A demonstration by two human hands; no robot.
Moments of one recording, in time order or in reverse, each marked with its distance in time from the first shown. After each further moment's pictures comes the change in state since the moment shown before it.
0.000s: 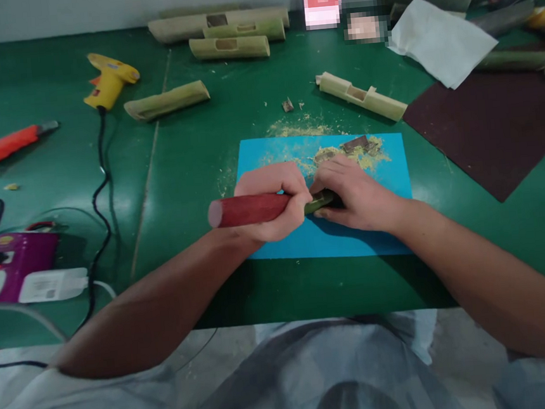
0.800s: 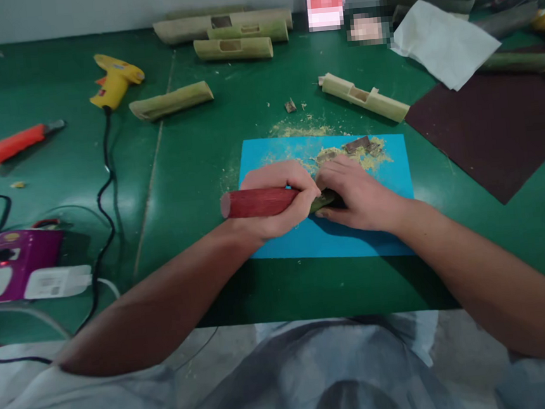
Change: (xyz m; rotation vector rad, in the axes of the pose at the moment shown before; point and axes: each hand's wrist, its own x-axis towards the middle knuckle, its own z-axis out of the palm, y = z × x) left_hand -0.001 0.004 -0.002 0.061 -0.068 -0.145; right_hand 0.002 0.003 0.002 -0.020 0.004 -0.015
